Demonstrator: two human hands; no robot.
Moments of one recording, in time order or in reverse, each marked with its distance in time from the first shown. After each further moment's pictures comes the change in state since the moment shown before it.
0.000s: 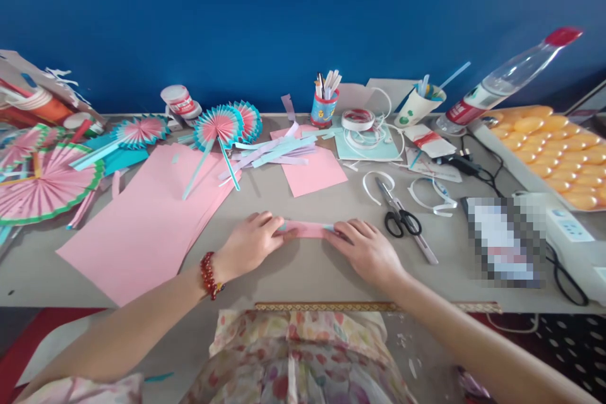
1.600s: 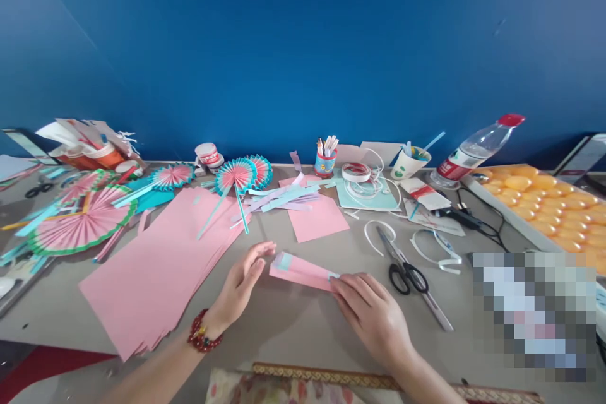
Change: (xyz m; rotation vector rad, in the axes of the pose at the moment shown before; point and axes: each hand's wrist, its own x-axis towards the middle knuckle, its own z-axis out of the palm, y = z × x) left_hand -0.017 0.006 0.002 -1.144 0.502 -0.543; right_hand 0.006 -0.015 -0.008 0.218 0.436 0.130
